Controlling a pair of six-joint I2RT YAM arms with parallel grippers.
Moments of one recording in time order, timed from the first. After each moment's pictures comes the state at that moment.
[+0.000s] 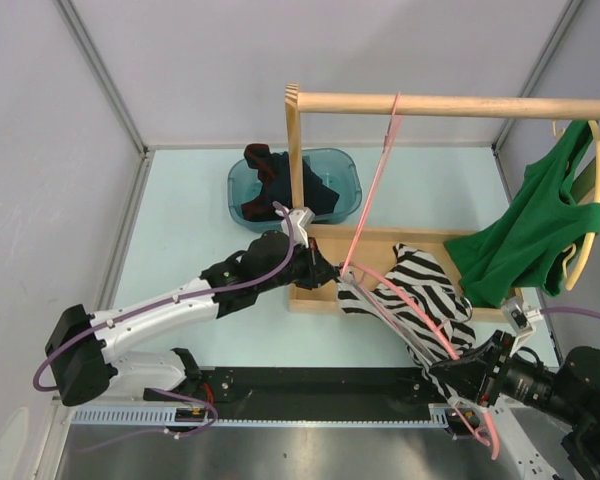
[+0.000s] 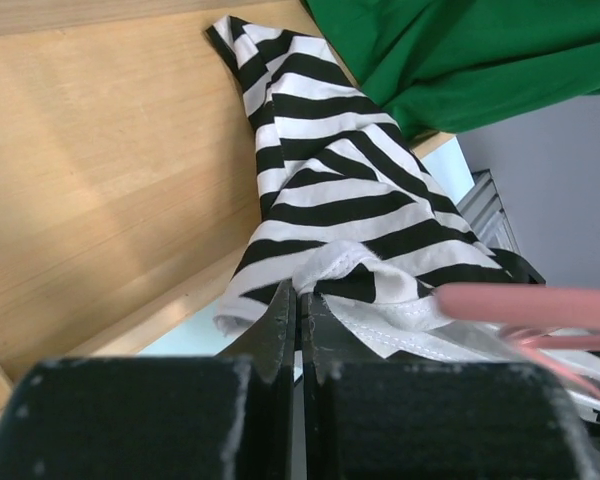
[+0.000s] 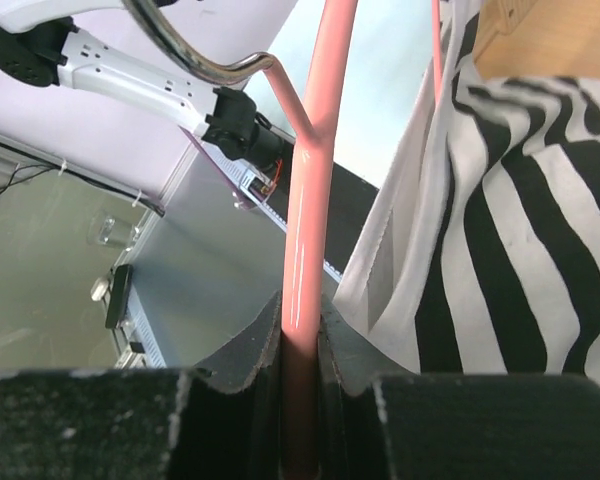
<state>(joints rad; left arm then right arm) -0.96 1.20 0.86 -0.07 0.02 -0.75 0.35 0.19 1.21 -1.32 -0.66 0.53</state>
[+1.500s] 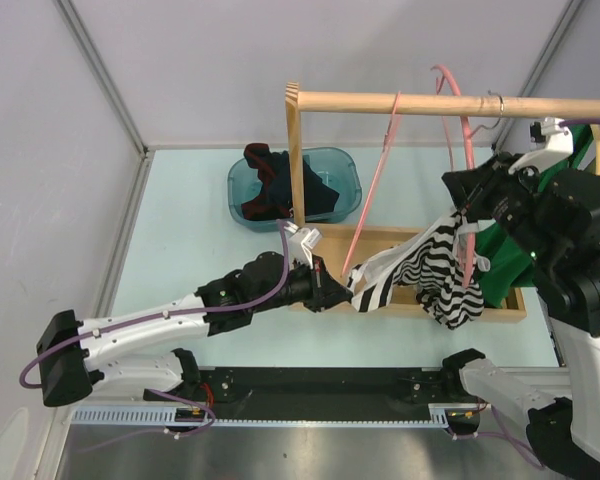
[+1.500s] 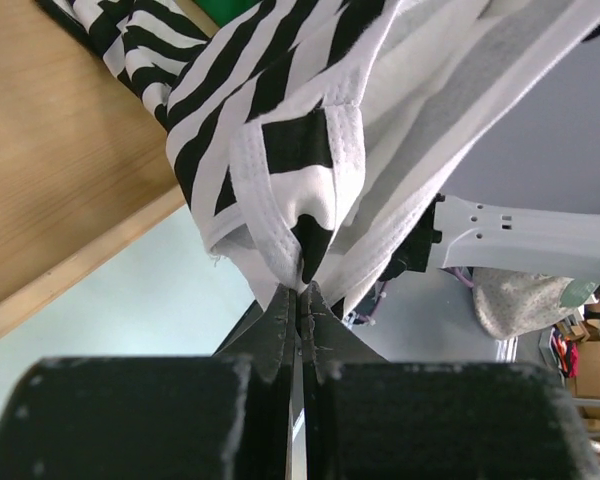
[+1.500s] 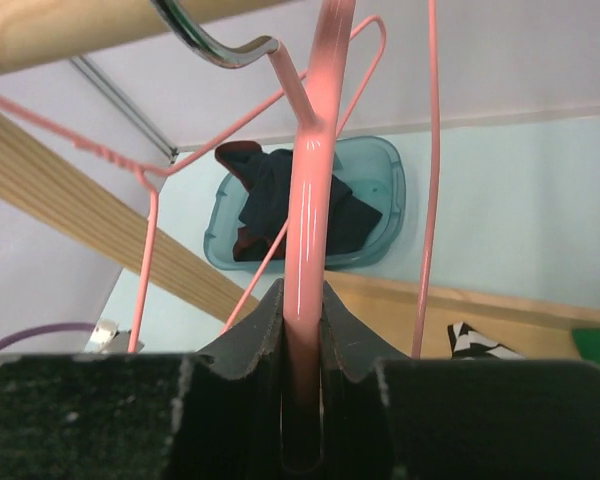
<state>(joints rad) -1.12 1.12 0.79 0.04 0.06 -0.80 0.35 0.95 1.70 -0.86 0.01 0.40</state>
